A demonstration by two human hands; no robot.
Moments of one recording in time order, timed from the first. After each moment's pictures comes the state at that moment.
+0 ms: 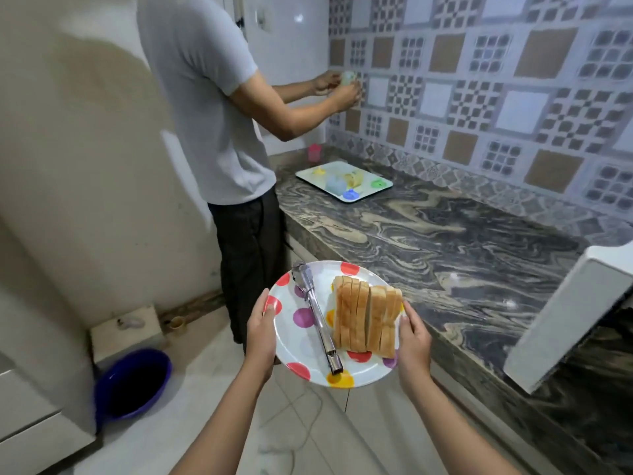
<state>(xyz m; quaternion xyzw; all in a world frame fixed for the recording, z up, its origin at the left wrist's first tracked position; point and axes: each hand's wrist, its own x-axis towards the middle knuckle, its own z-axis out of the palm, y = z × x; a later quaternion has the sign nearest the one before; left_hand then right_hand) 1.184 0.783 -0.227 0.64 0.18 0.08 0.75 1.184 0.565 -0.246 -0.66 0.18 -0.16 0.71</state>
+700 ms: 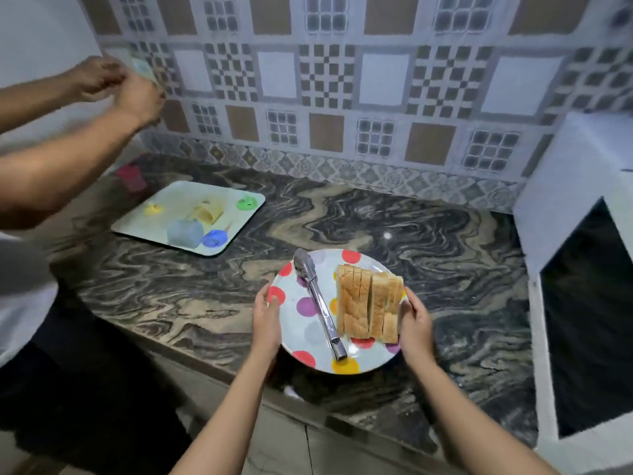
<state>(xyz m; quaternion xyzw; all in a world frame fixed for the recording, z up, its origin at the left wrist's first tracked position) 1.531 0.594 -0.242 0.72 0.02 -0.11 0.69 1.411 0.410 -0.263 -0.60 0.39 -0.30 0.63</state>
